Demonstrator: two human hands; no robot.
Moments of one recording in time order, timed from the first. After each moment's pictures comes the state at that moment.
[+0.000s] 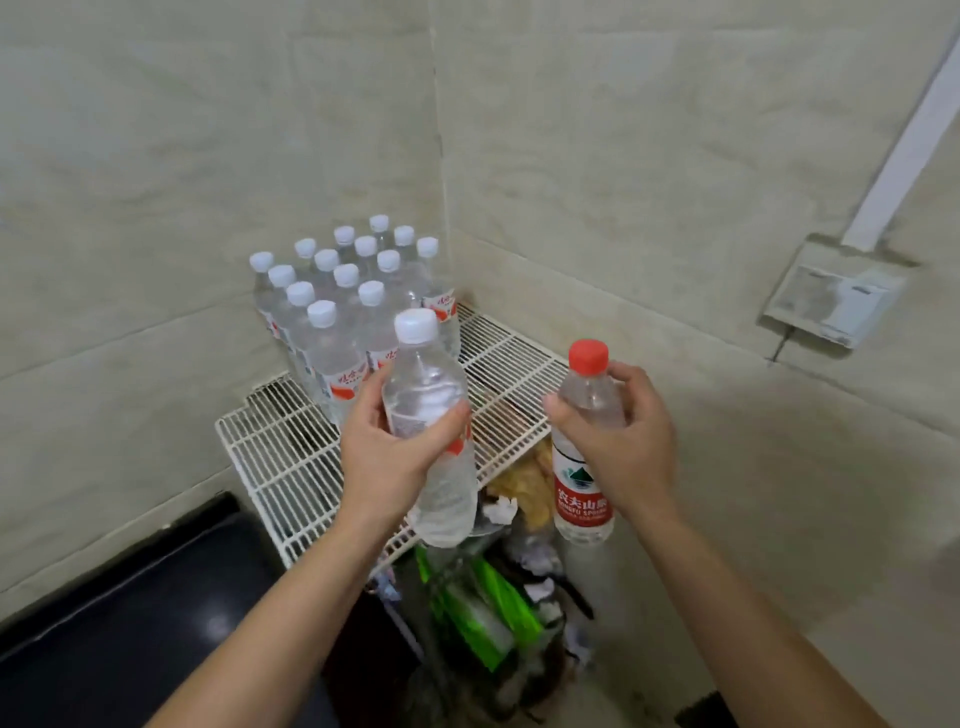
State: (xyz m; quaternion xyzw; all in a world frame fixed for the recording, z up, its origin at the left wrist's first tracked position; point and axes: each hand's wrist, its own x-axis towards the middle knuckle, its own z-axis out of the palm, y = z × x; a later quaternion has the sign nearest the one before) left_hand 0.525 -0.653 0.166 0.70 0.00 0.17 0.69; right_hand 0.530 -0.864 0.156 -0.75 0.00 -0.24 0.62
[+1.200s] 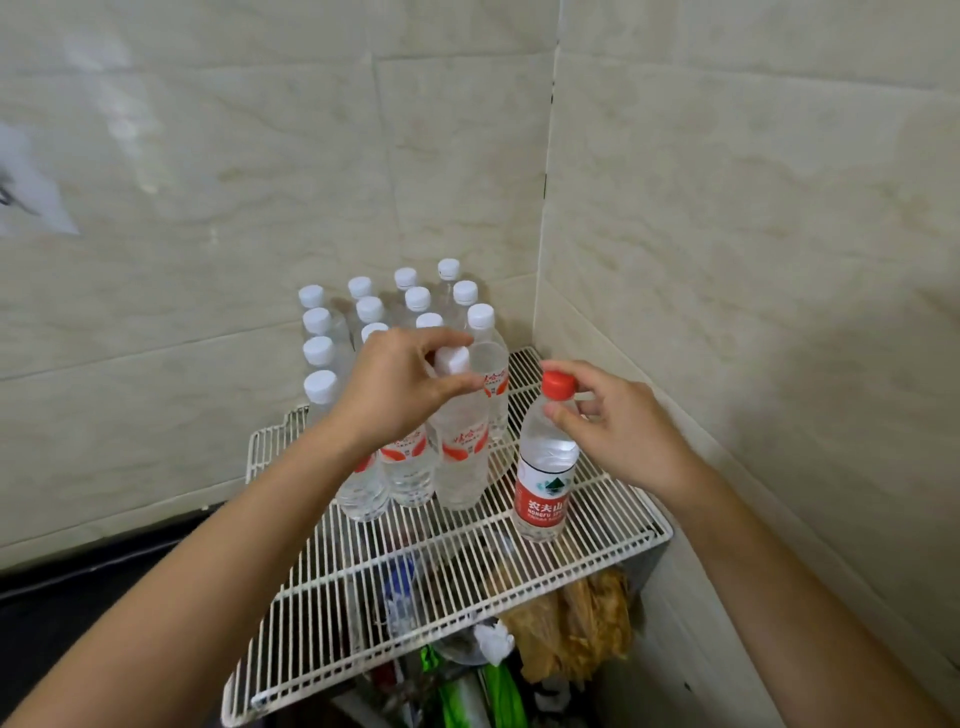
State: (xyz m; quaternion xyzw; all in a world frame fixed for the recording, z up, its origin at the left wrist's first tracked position) left_hand 0.706 -0.657 0.235 0.93 0.02 0.21 0.28; right_hand 0.776 -0.892 0.194 -0.87 -0.28 0.03 0.41
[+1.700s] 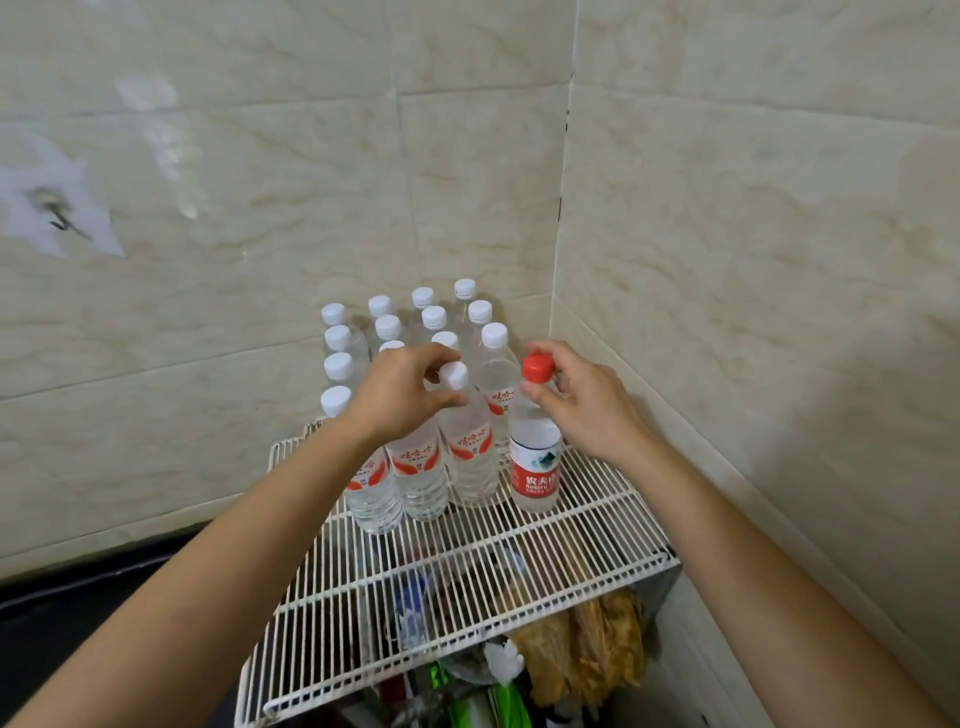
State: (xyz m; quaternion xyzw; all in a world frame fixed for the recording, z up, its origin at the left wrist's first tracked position) left_hand 0.731 -0.625 0.215 0.96 0.04 0.17 0.23; right_hand 0.802 -0.851 0.204 -0.86 -0.31 -0.01 0.40
